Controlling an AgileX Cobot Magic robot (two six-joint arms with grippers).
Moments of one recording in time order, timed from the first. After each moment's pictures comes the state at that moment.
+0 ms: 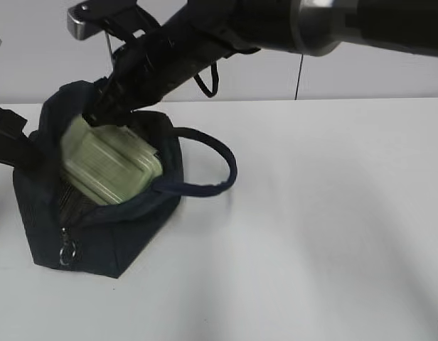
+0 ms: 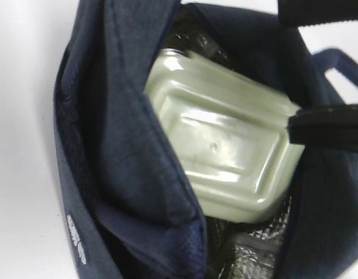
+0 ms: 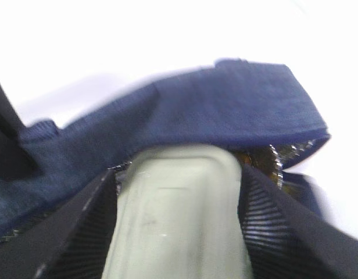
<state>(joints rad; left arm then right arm) 0.00 1.48 -1.04 -0.57 0.95 0.63 0.65 2.14 -1.92 0.64 0.67 -0.86</state>
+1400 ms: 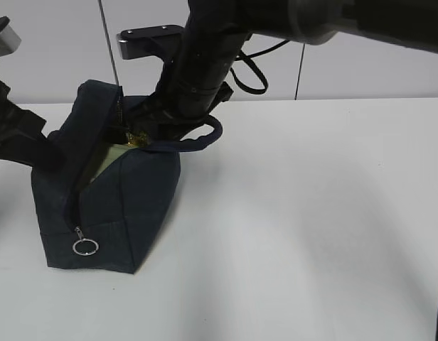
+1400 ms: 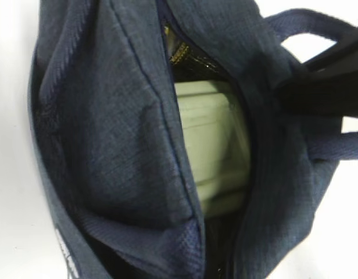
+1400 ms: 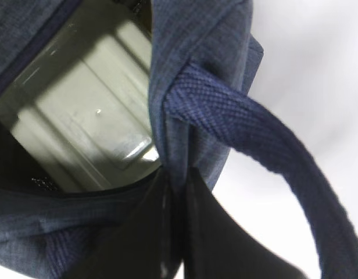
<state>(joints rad) -0.07 1.48 -1.05 -0.58 0.93 0.61 0.62 2.14 -1.96 0.19 1.01 -0.13</state>
